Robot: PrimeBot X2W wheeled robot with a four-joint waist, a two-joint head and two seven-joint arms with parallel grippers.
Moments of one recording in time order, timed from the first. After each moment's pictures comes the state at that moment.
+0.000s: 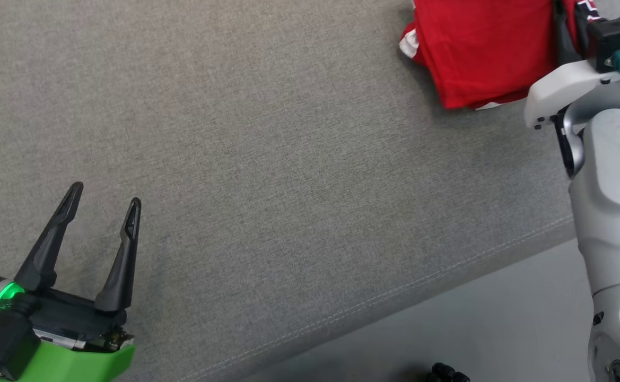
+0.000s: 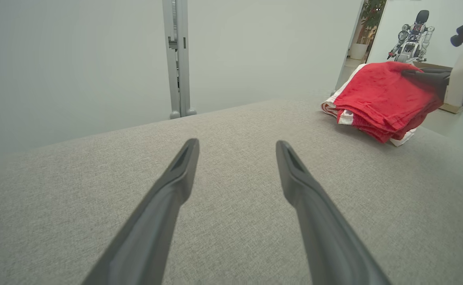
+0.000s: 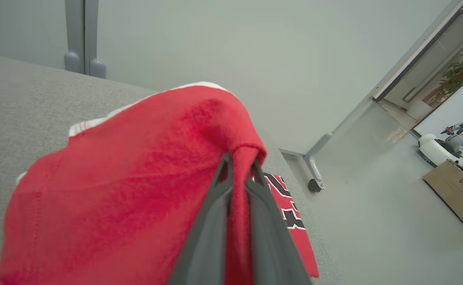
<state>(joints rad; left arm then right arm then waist) 0.01 0.41 -0.12 -0.29 -0.31 -0.13 -0.26 -0.90 -0.15 -0.14 0.74 -0.26 0.13 -0.25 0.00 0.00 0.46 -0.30</state>
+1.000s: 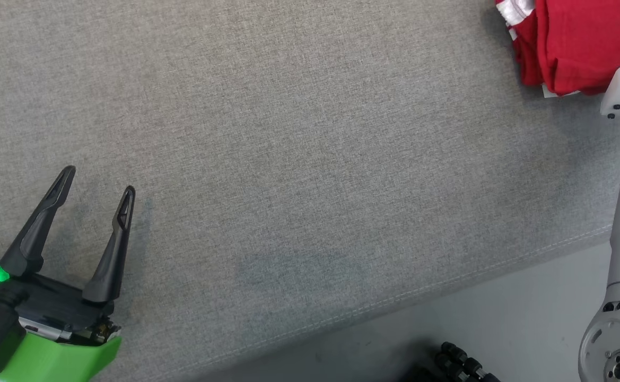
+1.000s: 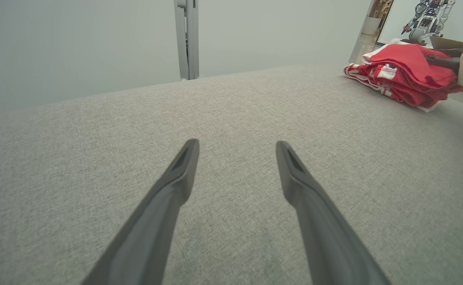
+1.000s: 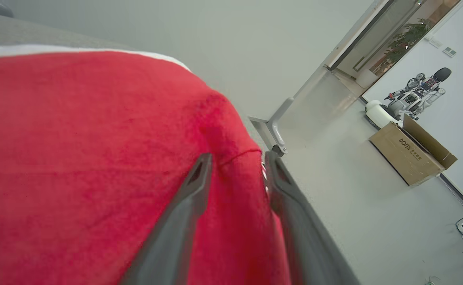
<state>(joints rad) -0.03 0.49 -0.13 -0.31 -0.34 -0.13 -0.26 -0.88 -0.09 -0.55 0.58 -0.51 0.13 -0.19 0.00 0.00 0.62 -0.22</state>
